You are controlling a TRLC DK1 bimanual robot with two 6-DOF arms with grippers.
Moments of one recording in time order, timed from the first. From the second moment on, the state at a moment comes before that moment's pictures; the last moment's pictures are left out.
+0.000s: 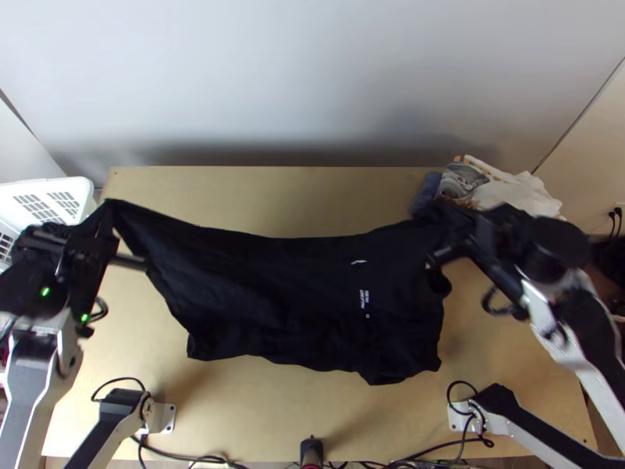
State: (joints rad) left arm -0.05 0.70 0.85 -0.11 -0.09 0.55; right arm 0.47 0.94 1.13 -0.43 0.09 -0.09
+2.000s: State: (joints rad) left arm 0.01 2.05 1.30 0.32 -0.13 0.31; right arm 0.25 2.12 1.63 -0.10 0.04 -0.06
